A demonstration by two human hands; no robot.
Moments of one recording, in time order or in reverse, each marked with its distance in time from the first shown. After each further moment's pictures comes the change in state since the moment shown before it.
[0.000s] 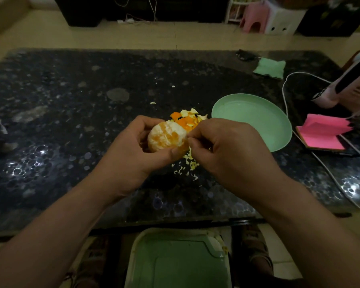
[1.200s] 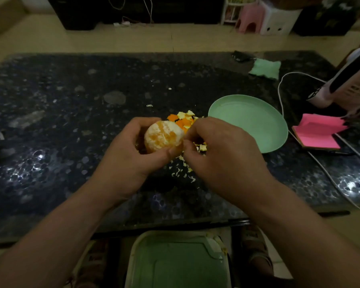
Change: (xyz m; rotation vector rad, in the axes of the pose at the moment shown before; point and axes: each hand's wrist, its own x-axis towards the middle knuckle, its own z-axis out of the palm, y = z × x) left_hand 0.002 -0.005 0.000 -0.001 0.037 0.038; right_hand -0.003 -0.011 0.004 -0.014 0.078 0.082
